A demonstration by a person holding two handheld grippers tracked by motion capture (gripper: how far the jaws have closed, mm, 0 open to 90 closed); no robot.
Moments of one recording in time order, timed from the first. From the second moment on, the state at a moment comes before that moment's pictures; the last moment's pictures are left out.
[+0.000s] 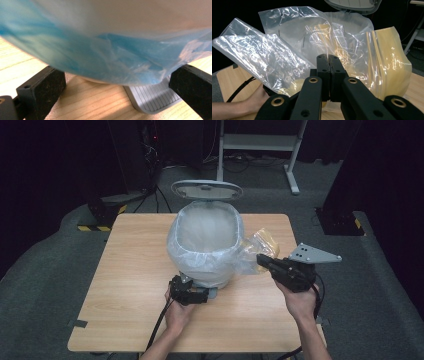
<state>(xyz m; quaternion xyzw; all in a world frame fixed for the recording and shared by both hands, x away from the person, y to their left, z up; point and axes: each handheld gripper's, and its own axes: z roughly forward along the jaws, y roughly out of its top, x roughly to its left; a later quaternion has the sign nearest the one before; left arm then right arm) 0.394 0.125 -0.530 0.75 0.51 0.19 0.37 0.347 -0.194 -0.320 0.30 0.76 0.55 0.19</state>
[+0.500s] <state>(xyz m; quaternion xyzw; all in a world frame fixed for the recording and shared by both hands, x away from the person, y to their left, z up) 0.394 0.125 -0.530 0.75 0.51 0.19 0.37 0.357 -0.186 -0.310 0.29 0.76 0.55 0.18</state>
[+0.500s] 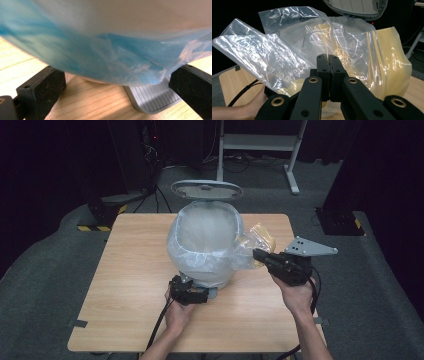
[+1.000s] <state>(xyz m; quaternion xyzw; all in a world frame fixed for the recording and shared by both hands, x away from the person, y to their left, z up) 0.394 0.125 -0.530 0.75 0.51 0.19 0.37 0.368 -0.172 -0.302 0.29 0.76 0.55 0.18</state>
